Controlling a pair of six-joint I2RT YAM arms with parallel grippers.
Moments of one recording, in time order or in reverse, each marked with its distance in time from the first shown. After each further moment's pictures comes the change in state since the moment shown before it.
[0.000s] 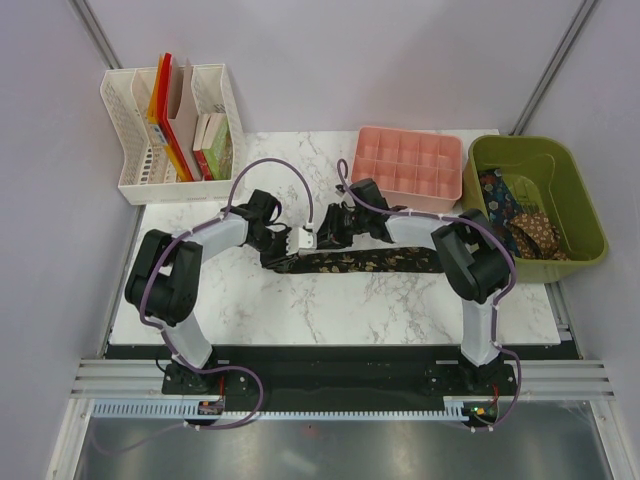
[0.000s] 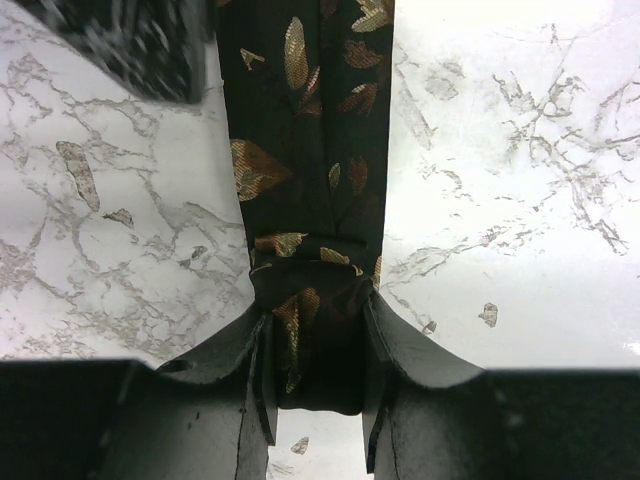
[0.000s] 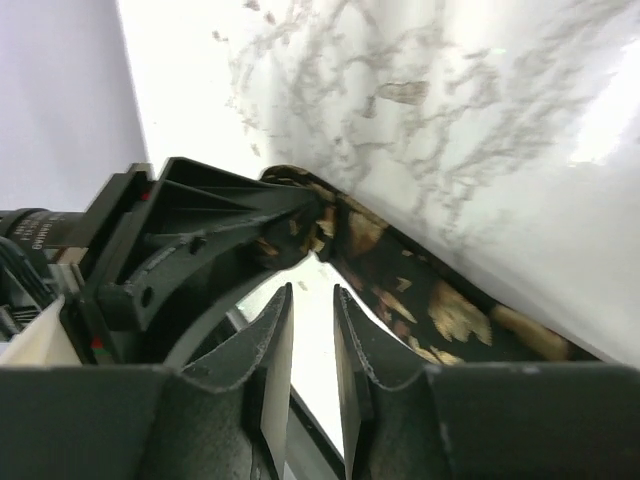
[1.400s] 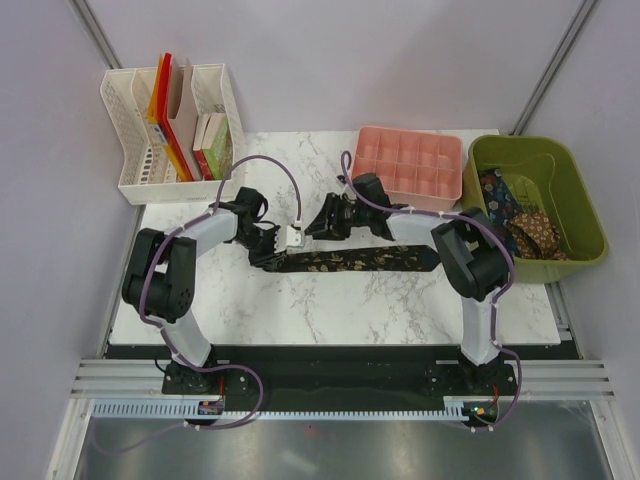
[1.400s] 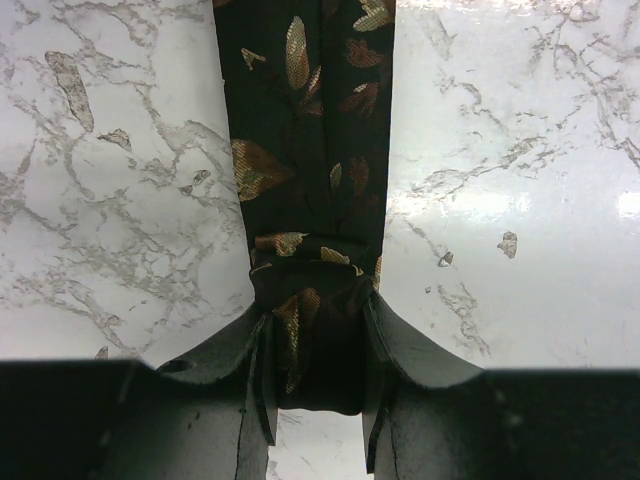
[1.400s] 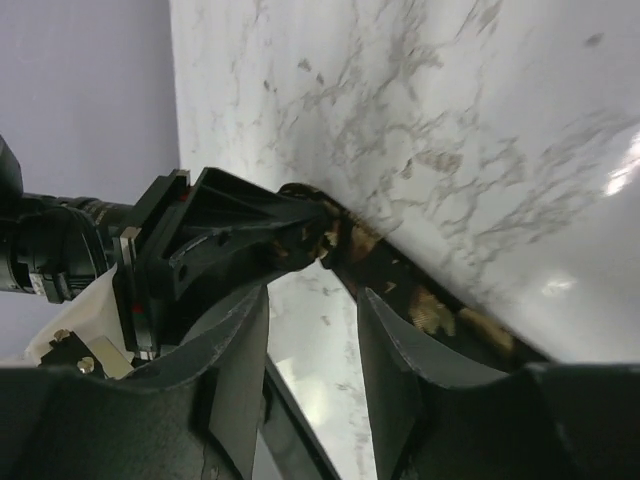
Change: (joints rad) left arm 0.097 0.006 0.018 -0.086 0.017 0.113; right arm -0.049 0.011 0.057 0.032 -0.017 -0.067
